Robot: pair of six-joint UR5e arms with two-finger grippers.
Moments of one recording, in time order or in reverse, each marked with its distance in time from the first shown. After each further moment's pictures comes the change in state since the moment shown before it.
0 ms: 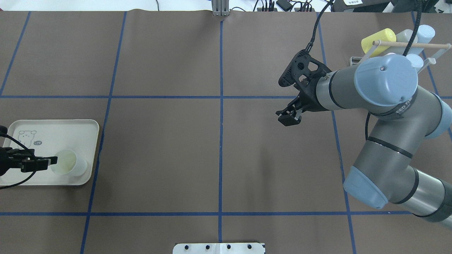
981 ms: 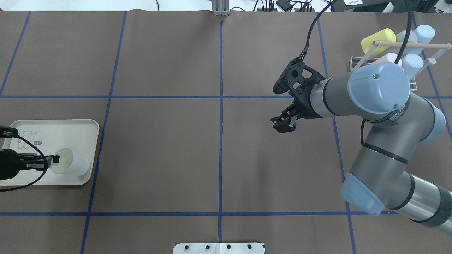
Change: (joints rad) left arm 0.034 -0.026 0.005 0.013 0.013 -0.072; right arm -0.027 0.002 -0.001 0.006 0.000 0.011
